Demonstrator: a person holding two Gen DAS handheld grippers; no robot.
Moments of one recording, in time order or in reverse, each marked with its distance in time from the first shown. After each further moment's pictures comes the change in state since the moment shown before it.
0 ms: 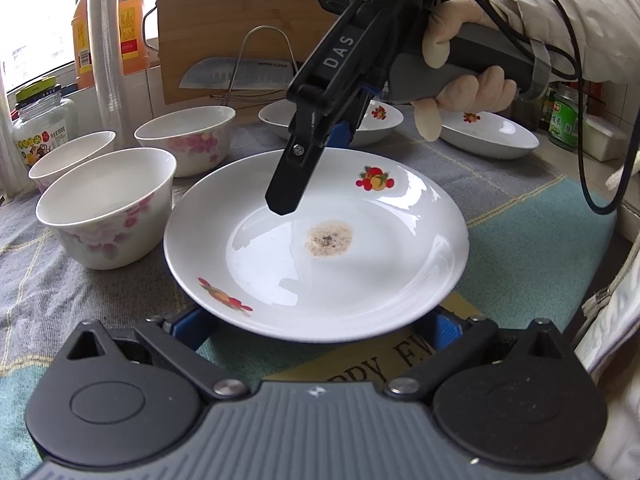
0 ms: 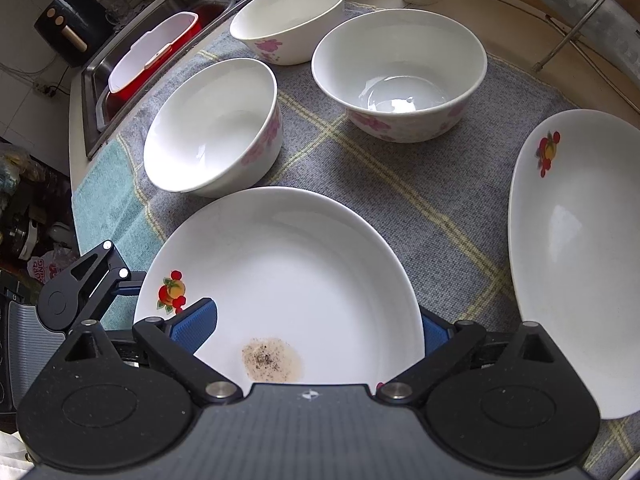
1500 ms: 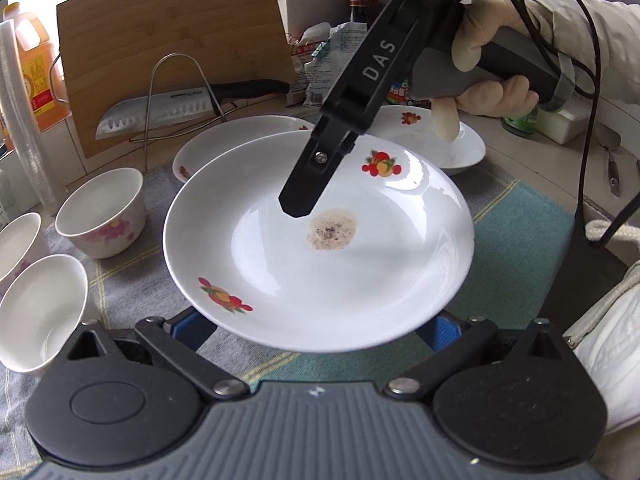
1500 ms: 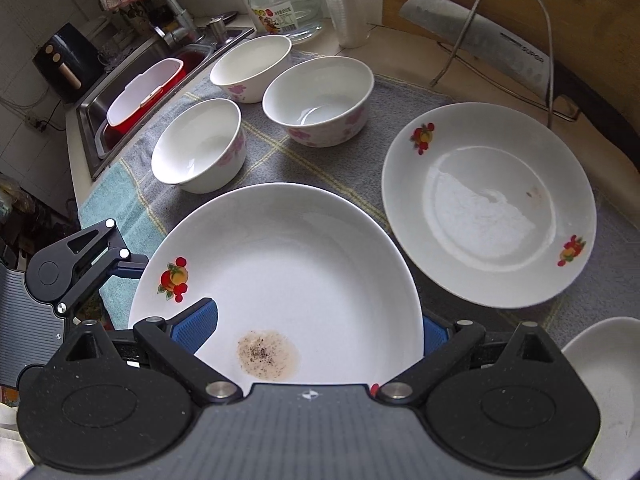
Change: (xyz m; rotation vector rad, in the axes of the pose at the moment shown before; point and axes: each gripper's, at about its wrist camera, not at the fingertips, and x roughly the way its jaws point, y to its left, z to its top) left arm 0.020 -0.049 0.084 0.136 0.098 -0.109; right arm -0.095 -0.032 -0.070 0.059 -0.148 -0.071
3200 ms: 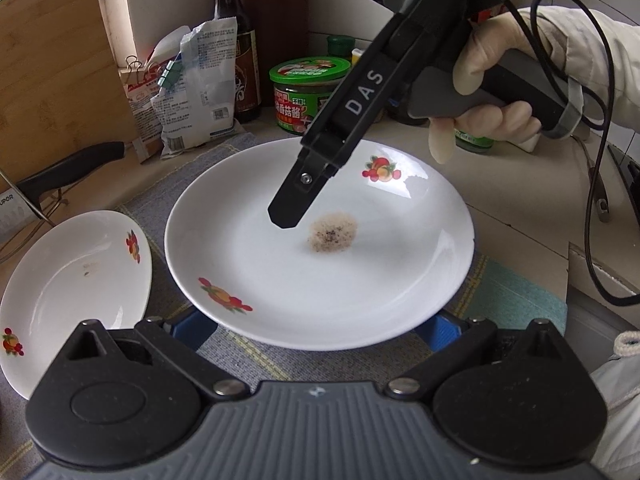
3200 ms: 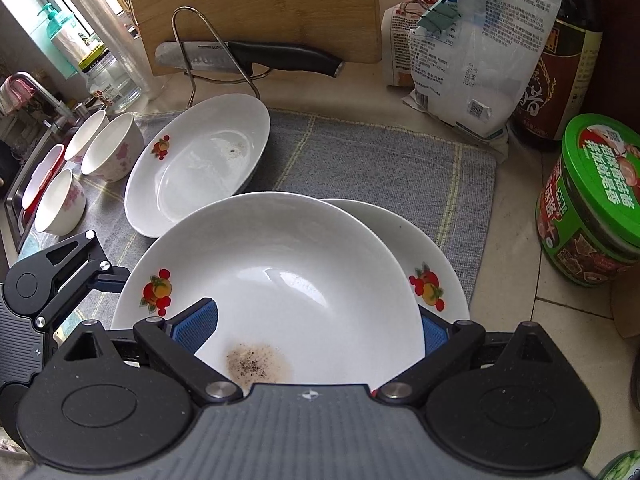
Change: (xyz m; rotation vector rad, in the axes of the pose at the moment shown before) left arm 0.135 -0.089 0.120 0.153 0.055 -0.184; right arm -0.076 -0.185 -0.092 0.283 -0.102 -0.132
